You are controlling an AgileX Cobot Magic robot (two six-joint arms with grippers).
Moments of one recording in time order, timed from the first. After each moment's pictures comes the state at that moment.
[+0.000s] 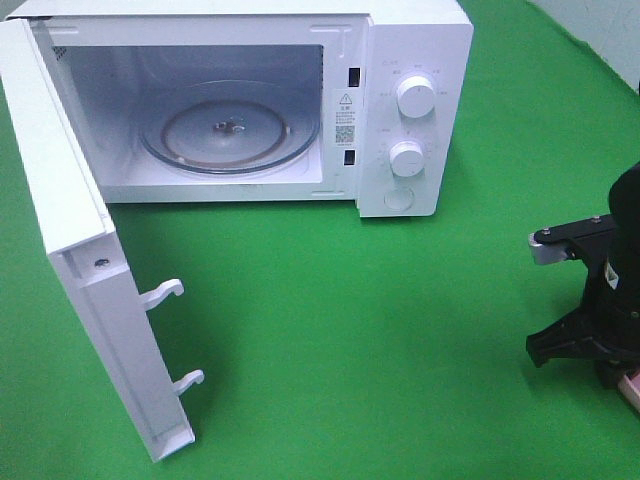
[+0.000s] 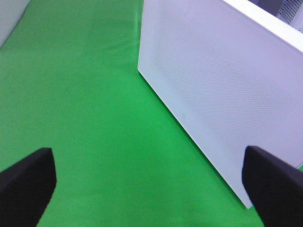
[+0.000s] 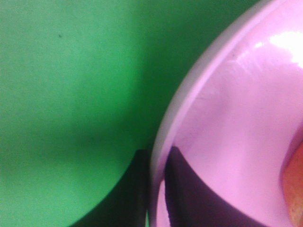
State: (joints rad) left arm 0.06 0.00 -0.52 -0.16 1.07 0.04; right arm 0.24 1.76 -0.68 -0.43 0.58 0.45
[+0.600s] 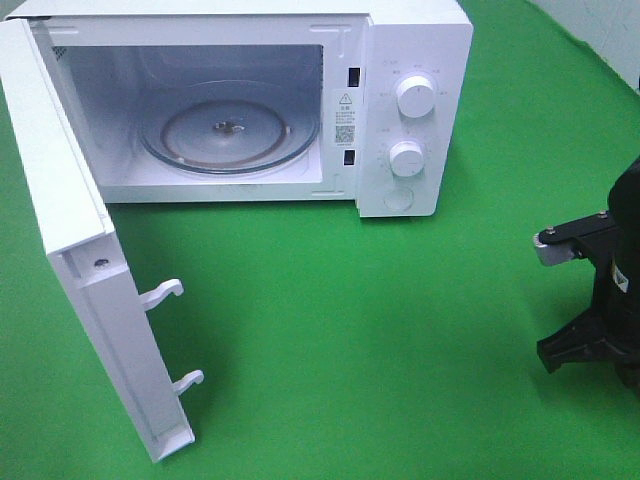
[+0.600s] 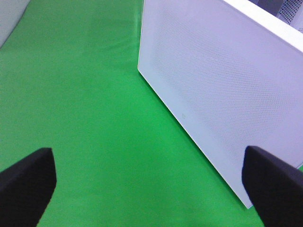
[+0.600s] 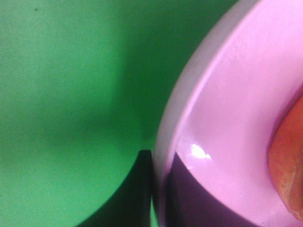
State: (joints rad) left arm 0.06 0.00 -0.52 -0.16 1.07 0.04; right arm 0.30 1.71 -0.67 -0.51 0.67 0.53
